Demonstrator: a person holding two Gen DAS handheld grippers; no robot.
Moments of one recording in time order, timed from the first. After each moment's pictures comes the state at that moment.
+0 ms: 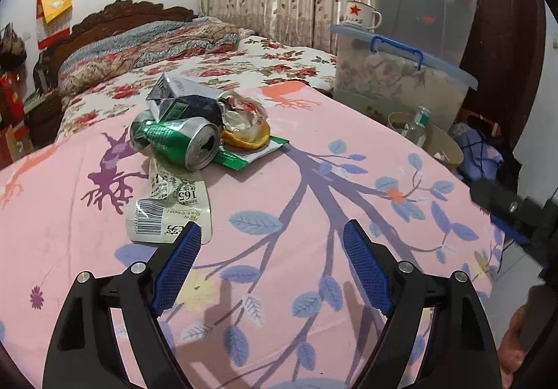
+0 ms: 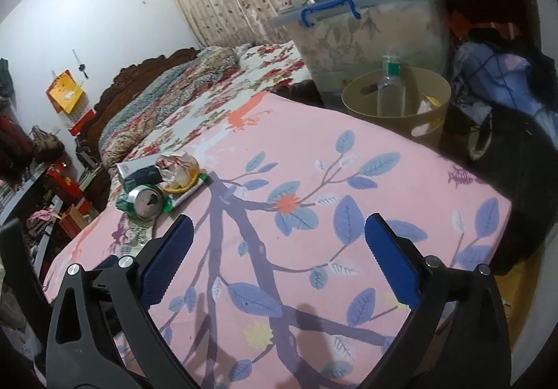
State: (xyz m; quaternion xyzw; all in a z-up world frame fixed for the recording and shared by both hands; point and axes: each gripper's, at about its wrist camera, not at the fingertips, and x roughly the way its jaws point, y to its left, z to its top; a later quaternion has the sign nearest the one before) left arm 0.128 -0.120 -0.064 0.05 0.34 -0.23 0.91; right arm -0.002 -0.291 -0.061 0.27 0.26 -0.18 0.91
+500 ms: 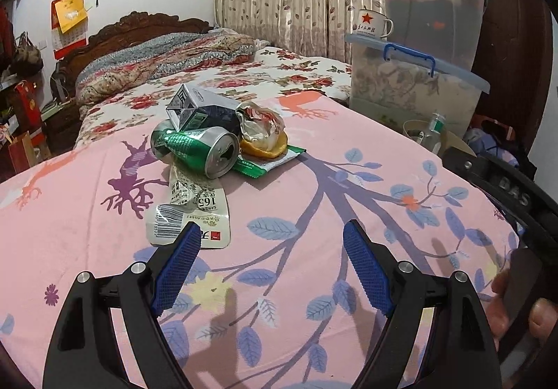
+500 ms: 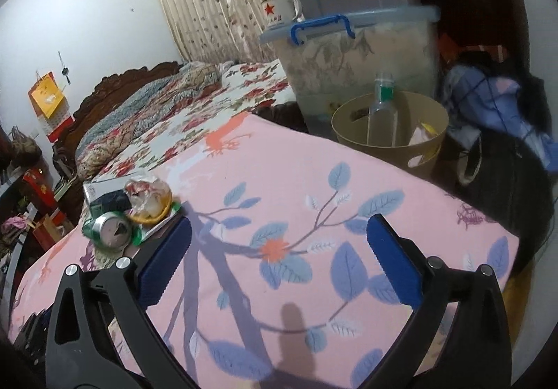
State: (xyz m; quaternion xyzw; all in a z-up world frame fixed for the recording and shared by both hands) left arm 0.119 -0.119 -0.062 0.07 0.31 -0.20 0.93; right arm 0.038 -0.300 -0.068 0.24 0.23 -0.24 0.91
